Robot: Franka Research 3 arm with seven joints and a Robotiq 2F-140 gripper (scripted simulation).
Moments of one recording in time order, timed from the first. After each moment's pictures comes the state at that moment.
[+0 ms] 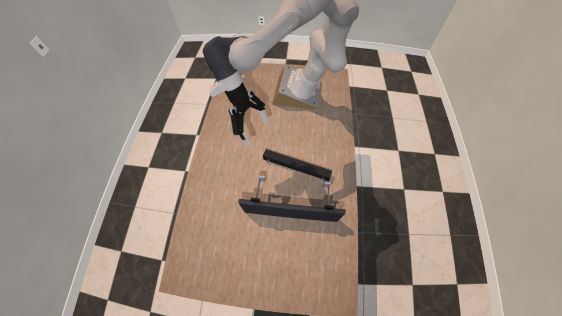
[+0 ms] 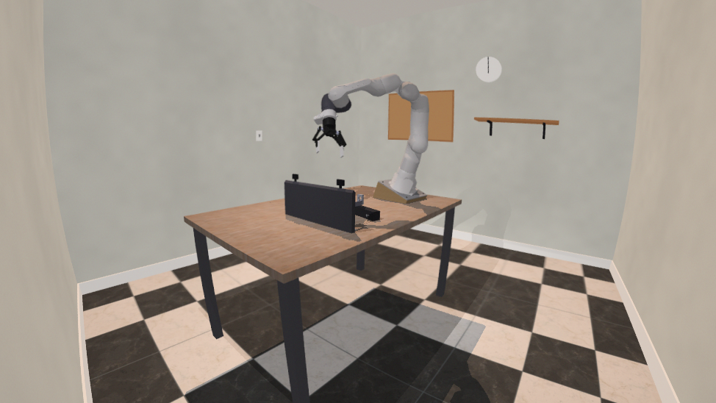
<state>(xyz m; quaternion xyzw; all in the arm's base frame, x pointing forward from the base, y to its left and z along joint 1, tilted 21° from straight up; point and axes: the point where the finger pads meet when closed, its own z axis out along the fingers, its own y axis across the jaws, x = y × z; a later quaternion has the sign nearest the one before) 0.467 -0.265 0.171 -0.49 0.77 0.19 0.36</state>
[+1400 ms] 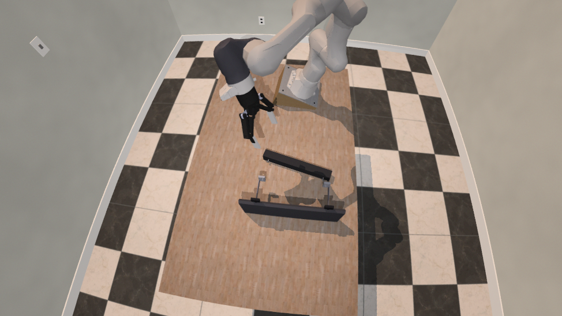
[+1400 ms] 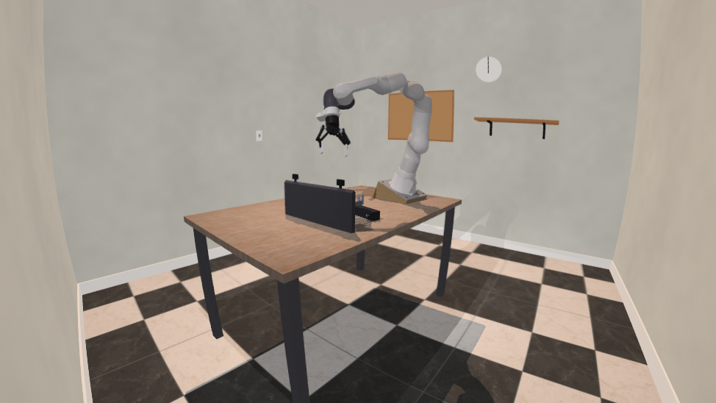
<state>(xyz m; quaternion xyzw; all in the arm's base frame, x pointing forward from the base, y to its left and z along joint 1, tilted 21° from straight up) 0.475 -0.230 0.186 -0.50 0.78 0.20 0.31</state>
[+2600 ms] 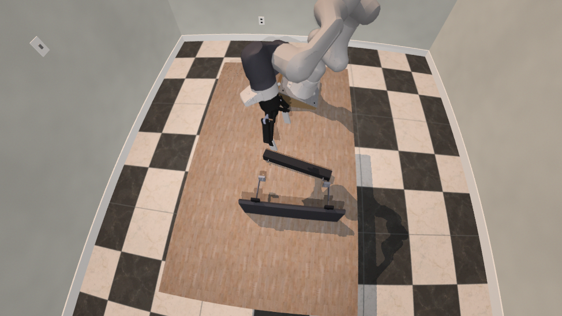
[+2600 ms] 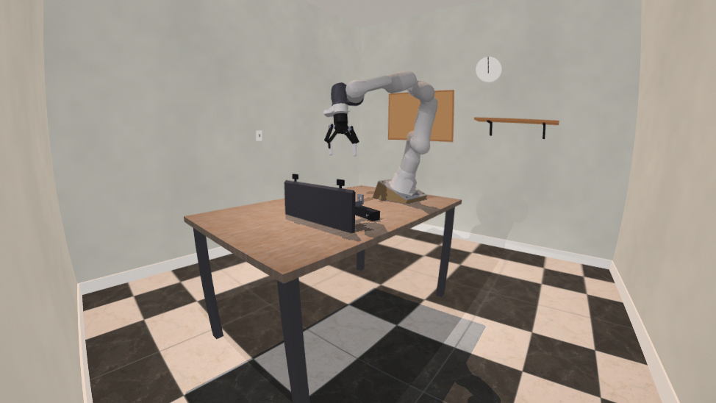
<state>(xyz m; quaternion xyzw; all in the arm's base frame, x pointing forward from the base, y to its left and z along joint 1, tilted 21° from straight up) 0.475 -0.172 0.207 -0.55 0.78 0.18 0.23</state>
